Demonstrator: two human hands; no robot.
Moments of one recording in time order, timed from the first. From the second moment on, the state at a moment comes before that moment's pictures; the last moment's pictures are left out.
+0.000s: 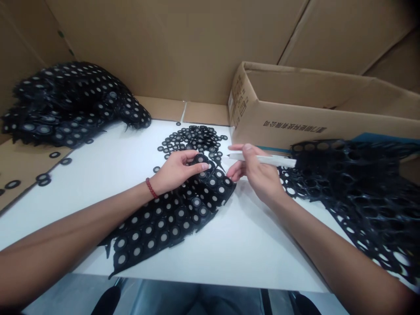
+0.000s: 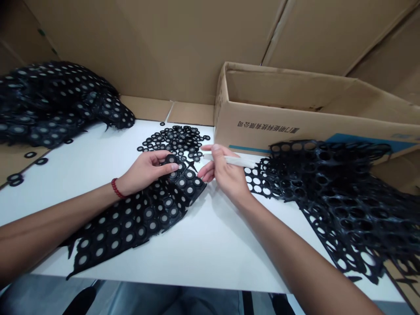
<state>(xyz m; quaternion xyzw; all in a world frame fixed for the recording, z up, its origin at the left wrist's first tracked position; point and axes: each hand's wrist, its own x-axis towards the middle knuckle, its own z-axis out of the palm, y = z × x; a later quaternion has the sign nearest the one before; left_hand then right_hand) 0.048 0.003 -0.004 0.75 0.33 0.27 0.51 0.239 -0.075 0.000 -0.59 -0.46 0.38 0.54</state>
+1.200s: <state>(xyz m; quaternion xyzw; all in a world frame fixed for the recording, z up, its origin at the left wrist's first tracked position) 0.010 0.009 0.045 0.74 0.23 0.20 0.60 0.192 -0.062 0.074 -0.52 -0.77 0.18 0.33</state>
